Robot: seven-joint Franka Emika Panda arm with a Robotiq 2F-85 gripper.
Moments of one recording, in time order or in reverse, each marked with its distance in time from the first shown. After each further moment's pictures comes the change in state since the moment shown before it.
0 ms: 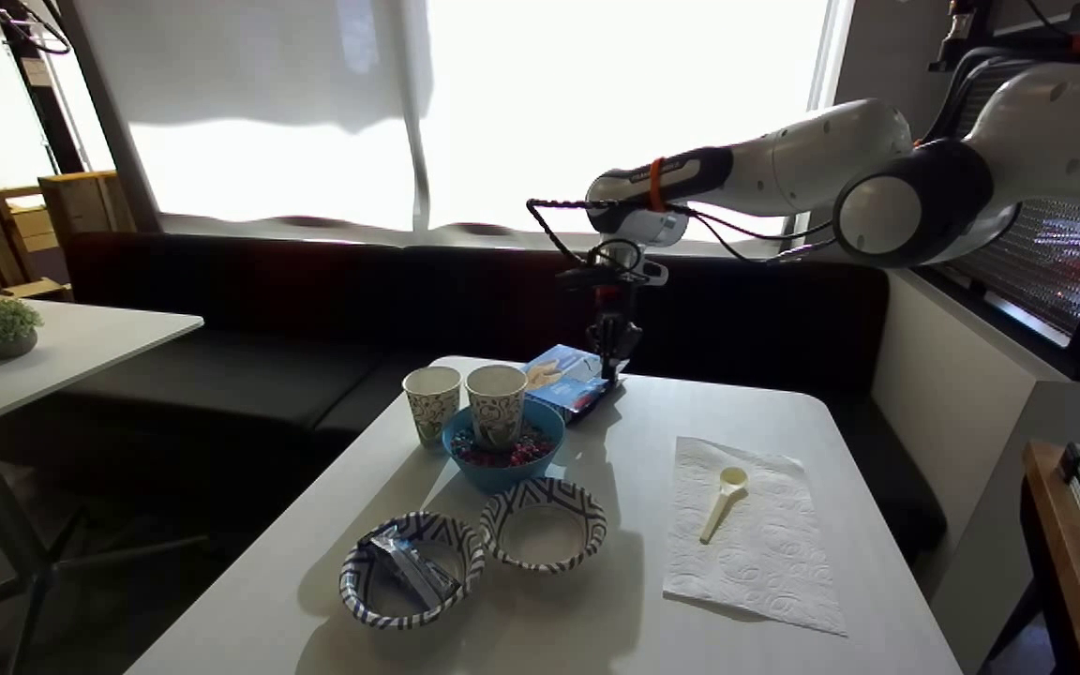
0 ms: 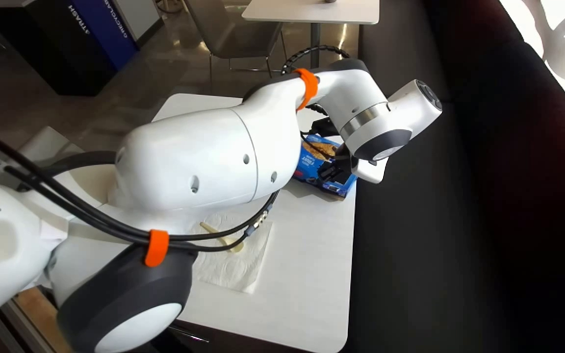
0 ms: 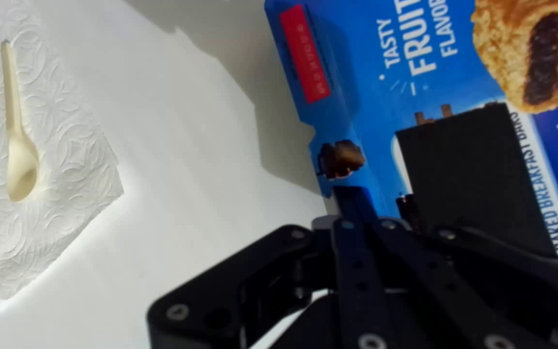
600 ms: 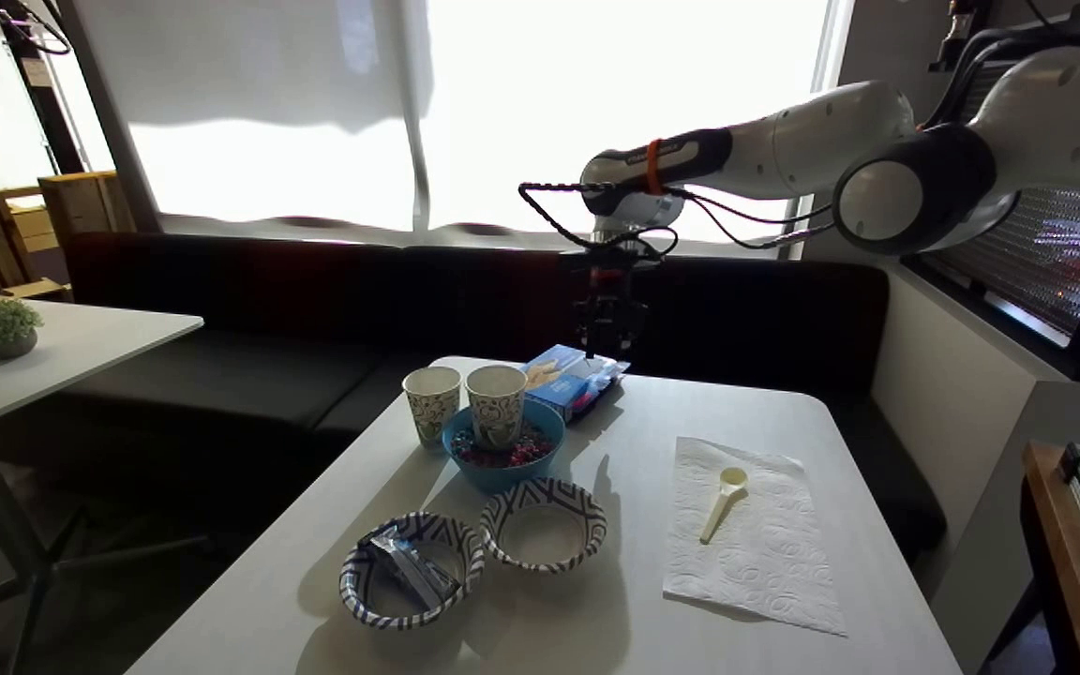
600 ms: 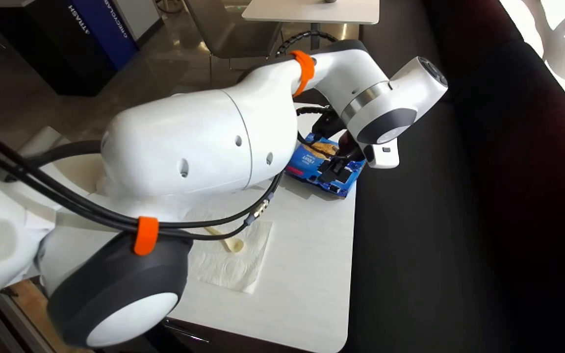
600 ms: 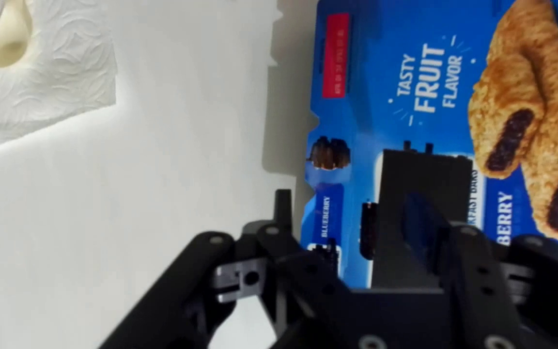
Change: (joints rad) arm 0.014 -0.045 -0.004 0.005 -0.034 -0.001 -0.383
